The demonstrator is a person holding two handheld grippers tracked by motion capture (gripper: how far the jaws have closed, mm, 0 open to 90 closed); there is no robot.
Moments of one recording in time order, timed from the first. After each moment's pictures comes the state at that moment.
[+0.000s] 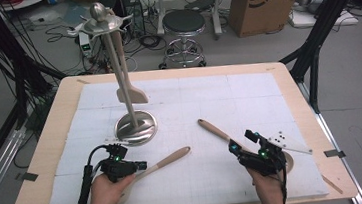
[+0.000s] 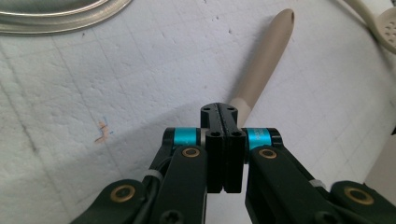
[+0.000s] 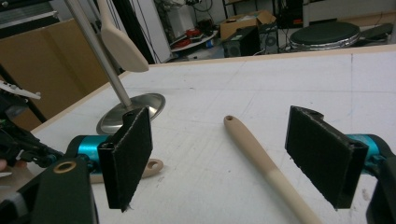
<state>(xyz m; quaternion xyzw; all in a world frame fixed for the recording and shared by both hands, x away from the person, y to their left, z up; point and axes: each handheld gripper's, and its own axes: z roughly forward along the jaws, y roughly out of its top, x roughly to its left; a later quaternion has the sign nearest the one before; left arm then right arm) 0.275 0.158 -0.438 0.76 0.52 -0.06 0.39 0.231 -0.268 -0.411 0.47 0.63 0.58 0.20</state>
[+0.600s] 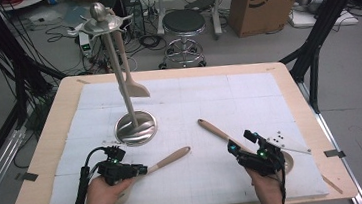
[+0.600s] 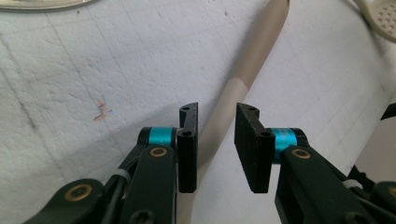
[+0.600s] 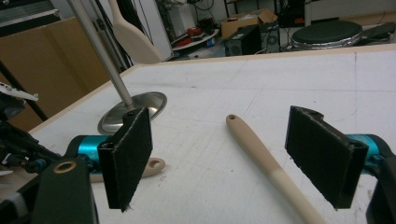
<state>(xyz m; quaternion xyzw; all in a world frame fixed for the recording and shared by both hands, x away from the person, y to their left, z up) 0.270 0.161 -0.440 0.78 0.50 -0.07 0.37 0.231 -0.267 -0.412 0.46 0.64 0.58 0.20</state>
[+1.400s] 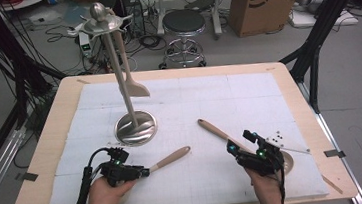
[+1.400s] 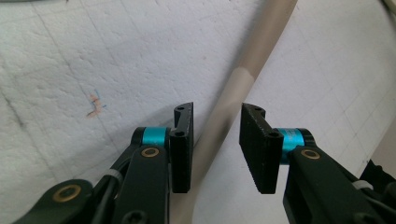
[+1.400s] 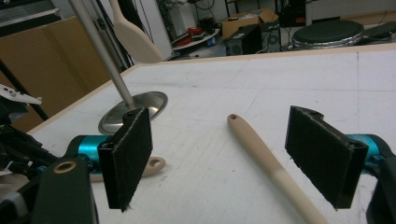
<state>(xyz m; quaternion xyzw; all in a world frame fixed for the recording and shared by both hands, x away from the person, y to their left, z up) 0.269 0.155 -0.444 0.79 0.50 -0.06 0.36 0.232 -0.265 -0.412 0.46 0.64 0.58 0.20</state>
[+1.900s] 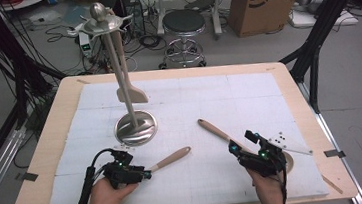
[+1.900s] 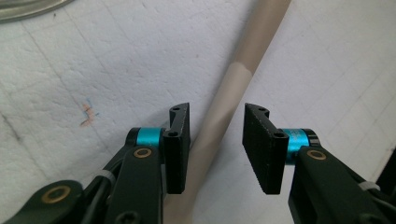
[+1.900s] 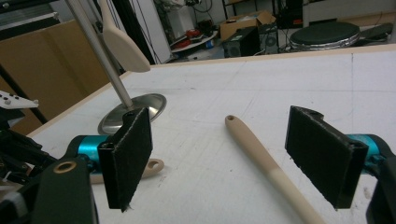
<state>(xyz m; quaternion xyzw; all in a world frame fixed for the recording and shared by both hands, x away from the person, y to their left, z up) 0.261 0.144 -0.442 0.82 0.46 0.00 0.34 0.229 -0.268 -0.411 0.47 0.63 0.58 0.20</state>
